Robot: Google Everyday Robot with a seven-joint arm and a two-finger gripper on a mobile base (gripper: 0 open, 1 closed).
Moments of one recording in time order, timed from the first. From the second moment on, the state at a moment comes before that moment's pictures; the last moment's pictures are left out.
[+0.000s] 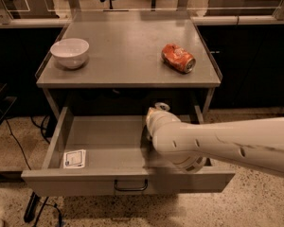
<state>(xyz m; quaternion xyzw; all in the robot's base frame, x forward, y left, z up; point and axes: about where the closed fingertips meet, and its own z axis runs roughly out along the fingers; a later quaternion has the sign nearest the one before) 0.618 -0.063 0.705 0.10 0.85 0.14 0.49</state>
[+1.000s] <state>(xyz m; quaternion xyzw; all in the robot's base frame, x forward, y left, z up) 0.638 -0.050 0.681 0.13 0.85 0.10 0.50</state>
